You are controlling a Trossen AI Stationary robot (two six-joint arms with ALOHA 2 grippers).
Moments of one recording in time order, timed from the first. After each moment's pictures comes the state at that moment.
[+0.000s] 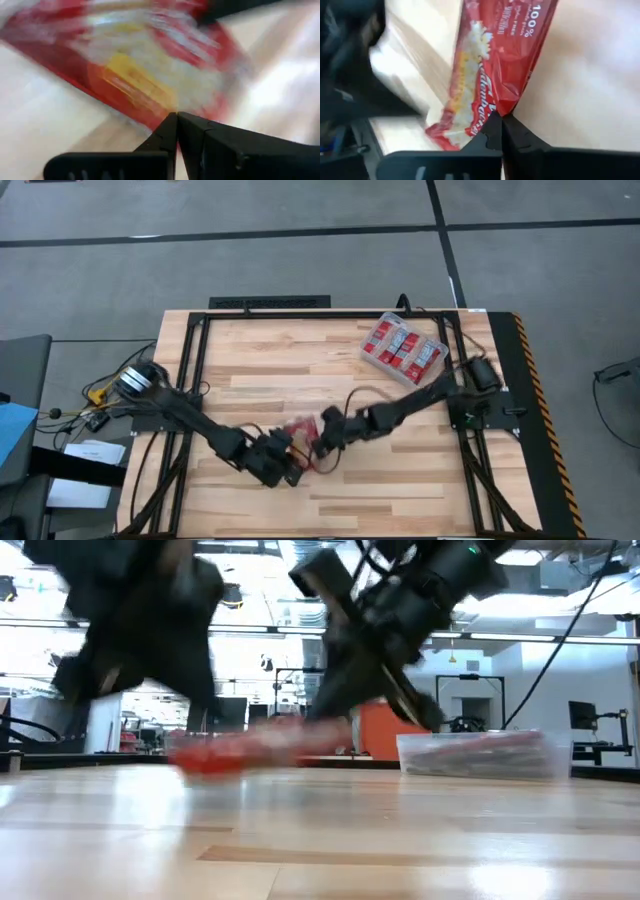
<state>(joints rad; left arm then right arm) -0.56 1.74 0.94 -0.12 -0.46 -1.38 0.26 1.94 1.15 0.01 0.10 1.24</state>
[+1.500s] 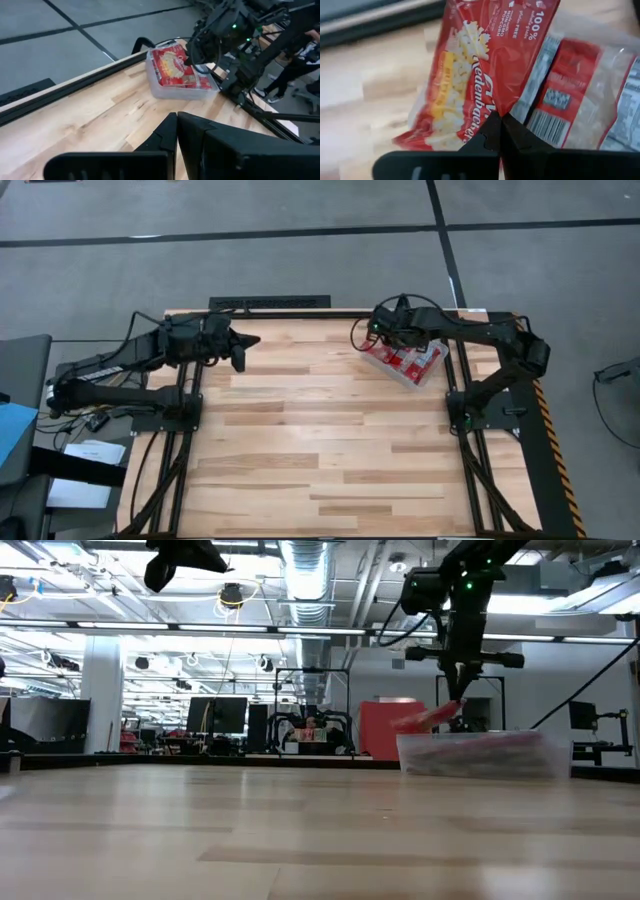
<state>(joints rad) 0.26 0.81 0.95 -0.41 -0.21 -0.51 -0.47 1.49 1.13 -0.92 0.40 1.25</state>
